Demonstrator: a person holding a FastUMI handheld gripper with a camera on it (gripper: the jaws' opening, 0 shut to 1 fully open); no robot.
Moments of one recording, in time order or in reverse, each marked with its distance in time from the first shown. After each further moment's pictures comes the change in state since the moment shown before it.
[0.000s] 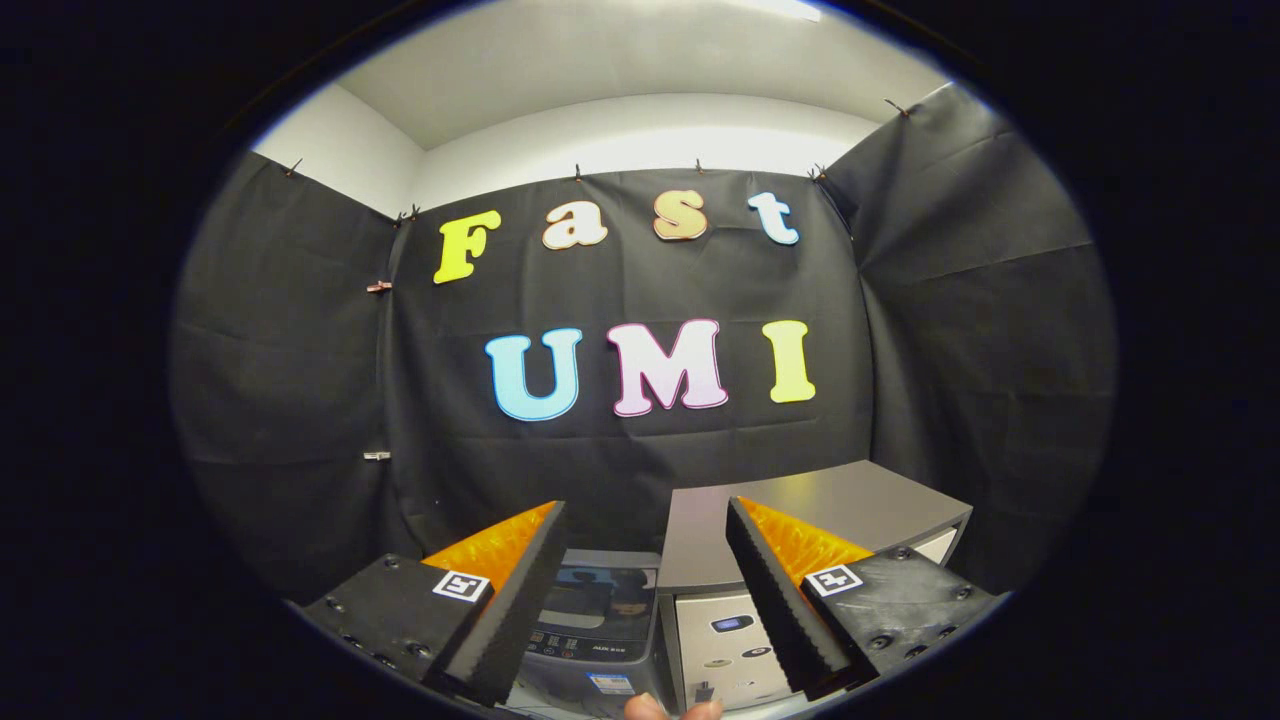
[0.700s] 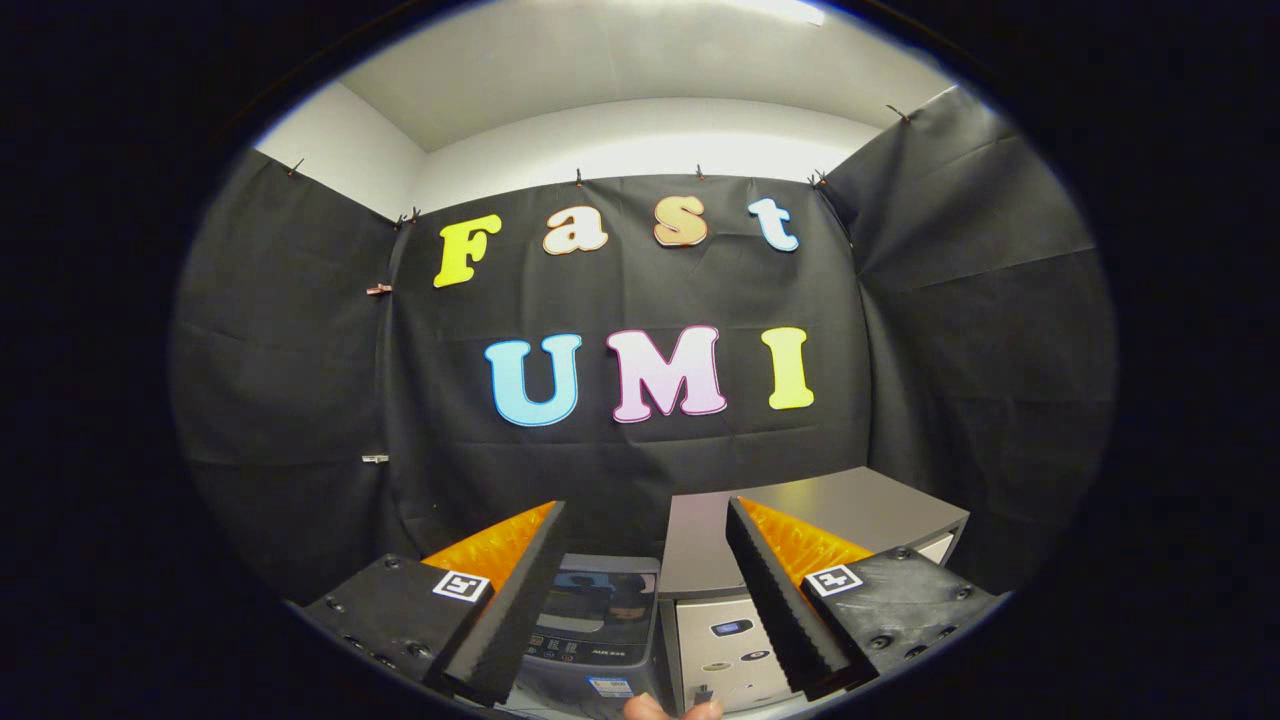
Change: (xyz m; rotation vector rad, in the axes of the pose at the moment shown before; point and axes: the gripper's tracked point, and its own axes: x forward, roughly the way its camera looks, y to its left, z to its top) arm 0.000 0.005 0.010 -0.010 -0.010 -0.006
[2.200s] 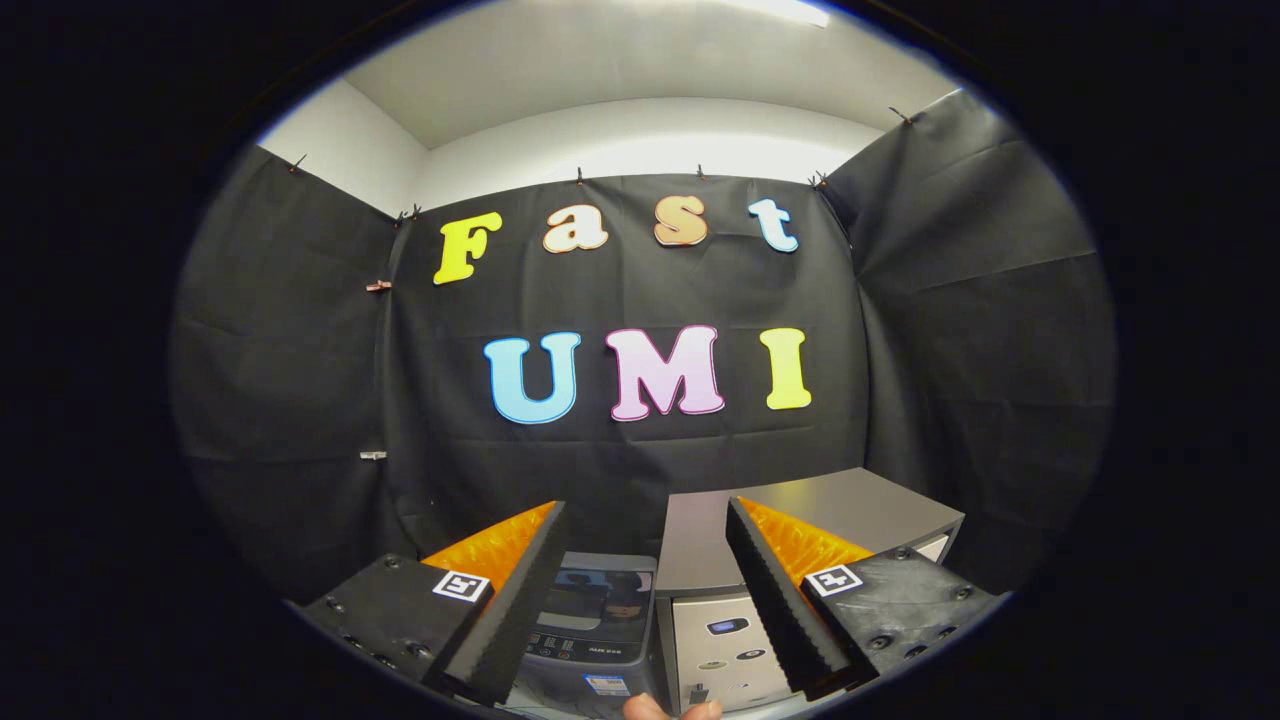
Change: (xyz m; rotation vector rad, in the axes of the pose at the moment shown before) arm -0.007 0.003 0.003 -0.009 0.005 -0.012
